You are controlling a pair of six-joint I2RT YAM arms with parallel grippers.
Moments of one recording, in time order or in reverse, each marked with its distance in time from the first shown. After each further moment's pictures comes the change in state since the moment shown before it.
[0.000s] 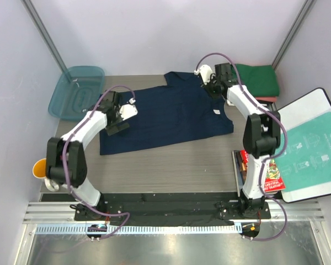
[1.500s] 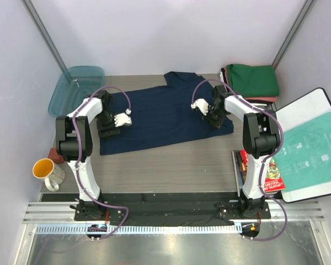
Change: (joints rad) left arm 0.178 0.323 0.258 -0.411 0.311 0.347; right arm 0.004 -0.033 -0.264 -0.314 -0.119 -0.276
